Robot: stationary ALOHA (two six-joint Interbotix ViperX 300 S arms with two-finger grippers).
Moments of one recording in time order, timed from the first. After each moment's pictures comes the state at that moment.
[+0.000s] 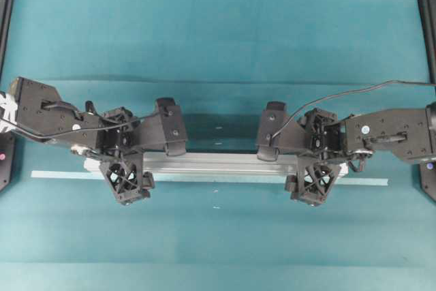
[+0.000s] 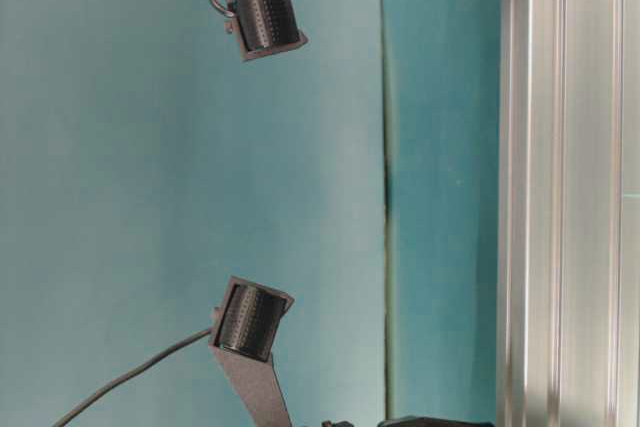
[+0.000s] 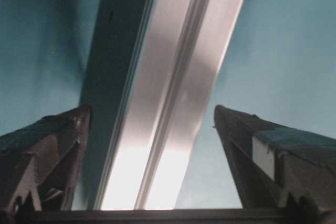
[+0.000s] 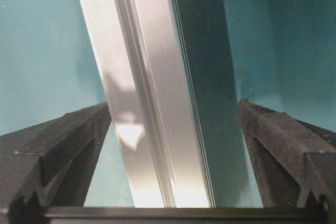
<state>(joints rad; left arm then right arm) -0.02 0.01 0.68 0.03 0.57 -0.31 0.02 -0.01 0.77 0.03 0.50 0.21</state>
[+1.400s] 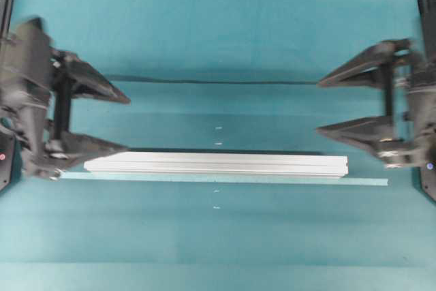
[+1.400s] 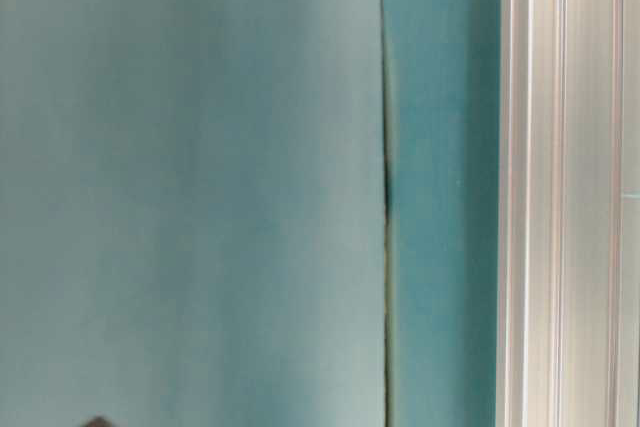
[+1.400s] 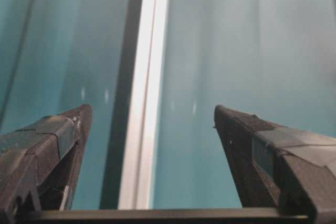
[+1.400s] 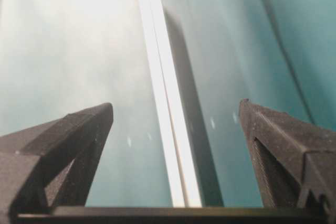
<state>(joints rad) -0.01 -0.67 0.73 0.03 0.38 -0.17 -0.05 -0.77 0.83 0.02 0.35 0.21</state>
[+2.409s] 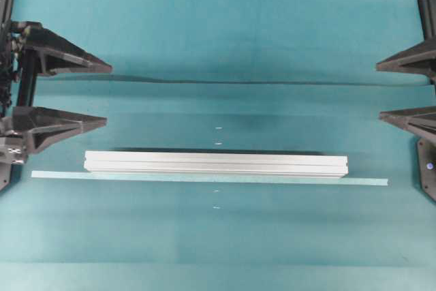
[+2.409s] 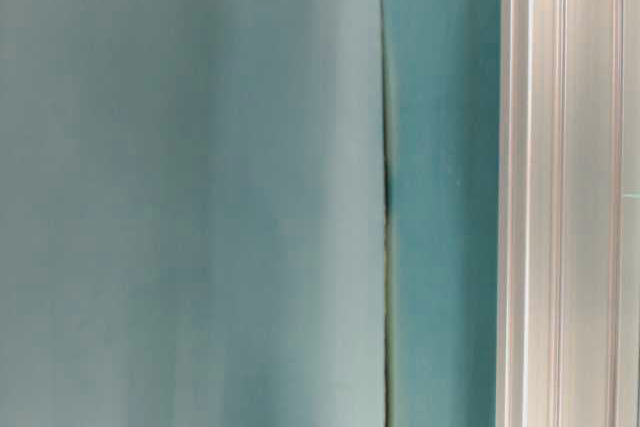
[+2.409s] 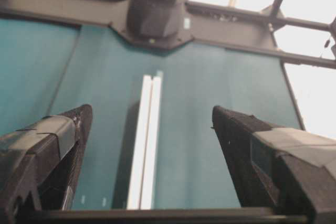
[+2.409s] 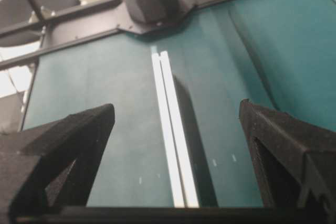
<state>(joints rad) 0.02 -0.81 0.77 0.03 0.16 -0.17 -0.07 -1.08 0.96 0.02 0.29 0.22</state>
